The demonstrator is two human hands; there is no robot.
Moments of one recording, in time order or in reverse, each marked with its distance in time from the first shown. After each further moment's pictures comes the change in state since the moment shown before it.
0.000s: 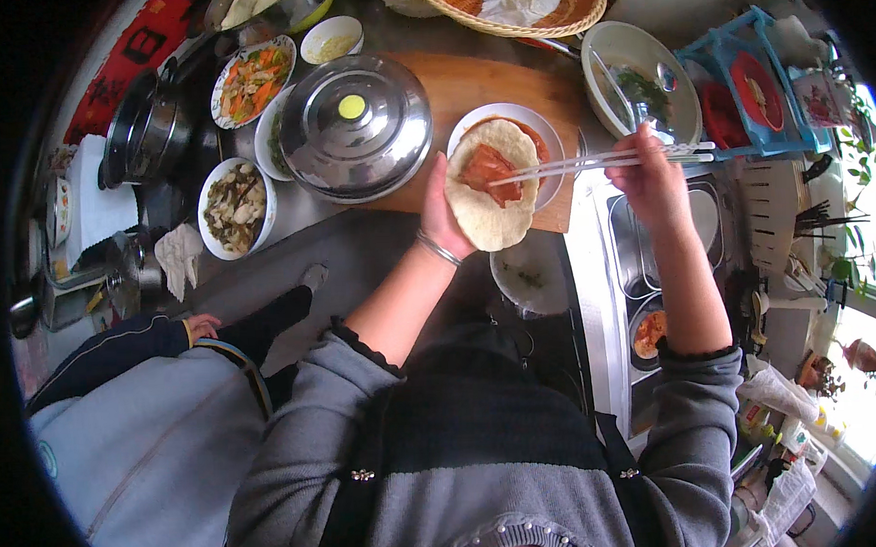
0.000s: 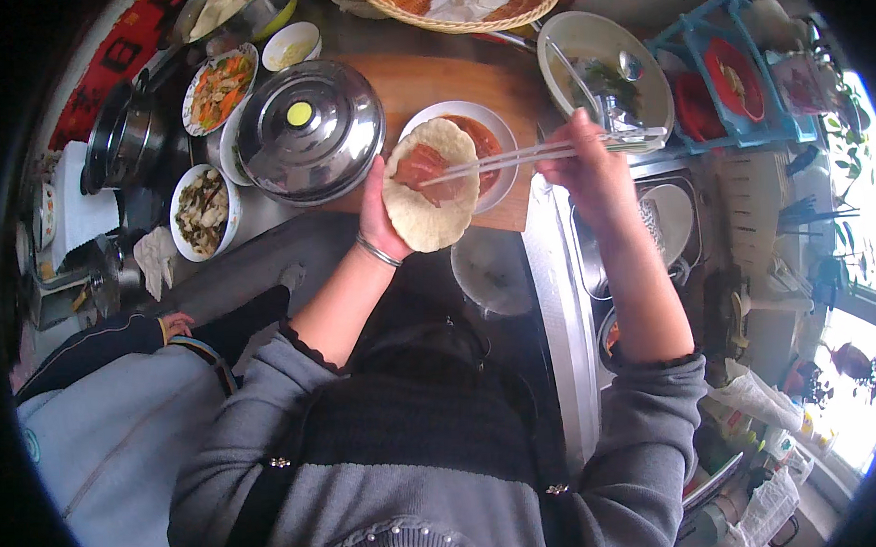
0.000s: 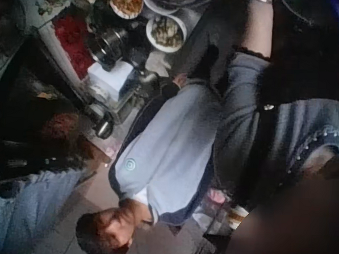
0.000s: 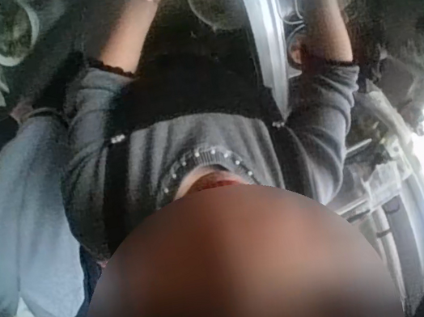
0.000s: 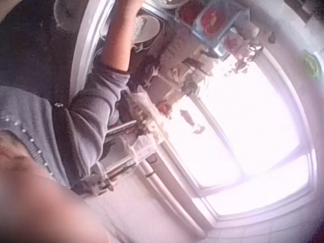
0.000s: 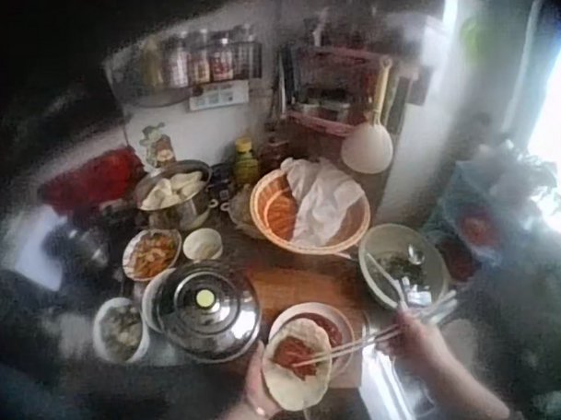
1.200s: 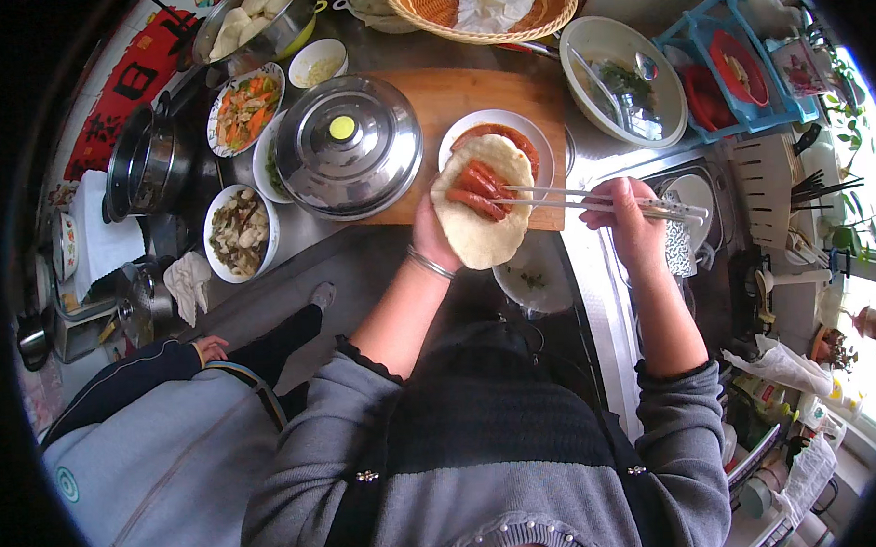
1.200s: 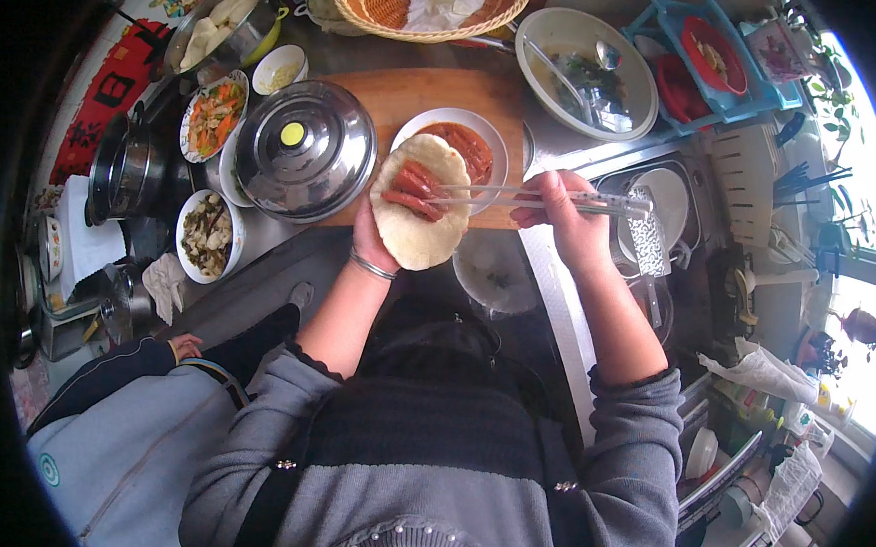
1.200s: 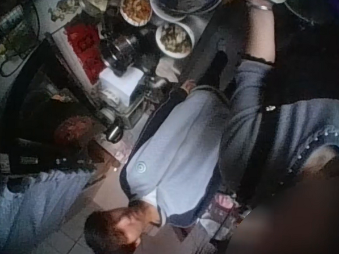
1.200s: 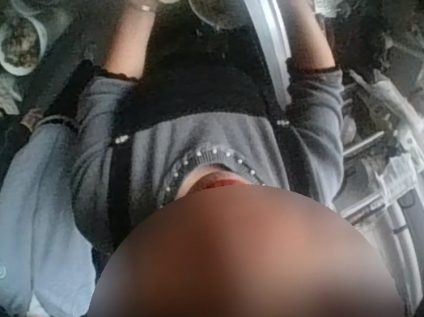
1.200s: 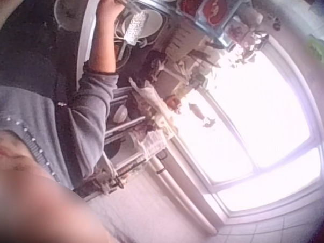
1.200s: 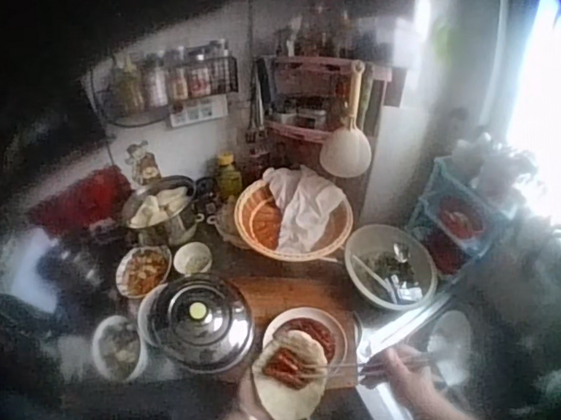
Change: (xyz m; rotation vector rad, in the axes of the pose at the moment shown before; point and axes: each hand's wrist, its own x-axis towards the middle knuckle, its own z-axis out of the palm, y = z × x) left_hand -0.004 0.007 -0.004 0.018 -0.122 -0.123; right_hand -0.057 0.032 0.006 -0.145 0.041 -0.193
